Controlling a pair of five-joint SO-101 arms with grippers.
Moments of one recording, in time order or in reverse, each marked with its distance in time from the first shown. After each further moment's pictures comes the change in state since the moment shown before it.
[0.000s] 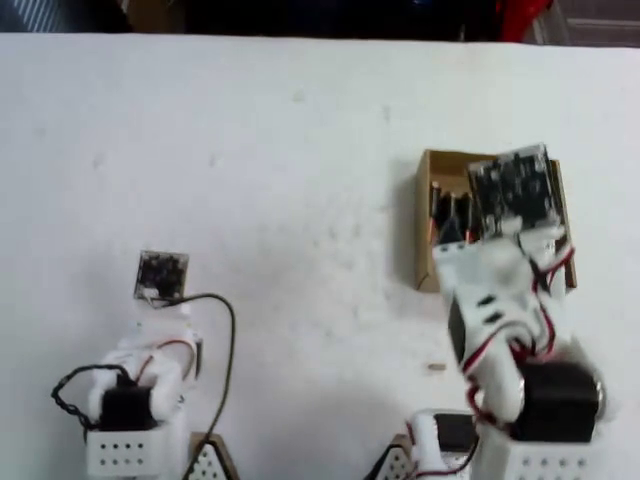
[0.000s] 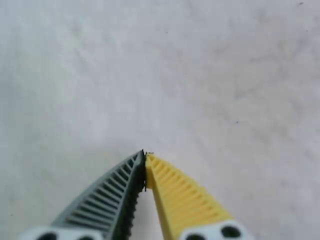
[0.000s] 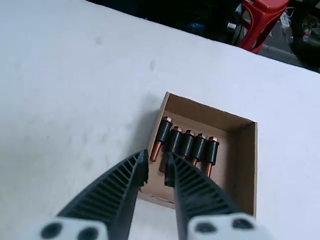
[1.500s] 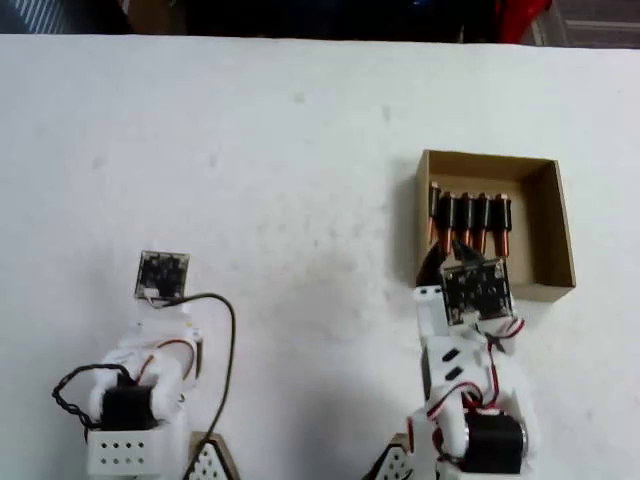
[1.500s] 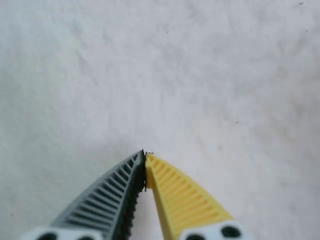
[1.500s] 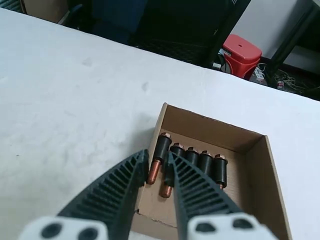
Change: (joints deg) left arm 0.0 0.0 0.0 0.0 0.0; right arm 0.2 -39.7 53.0 -26.3 0.0
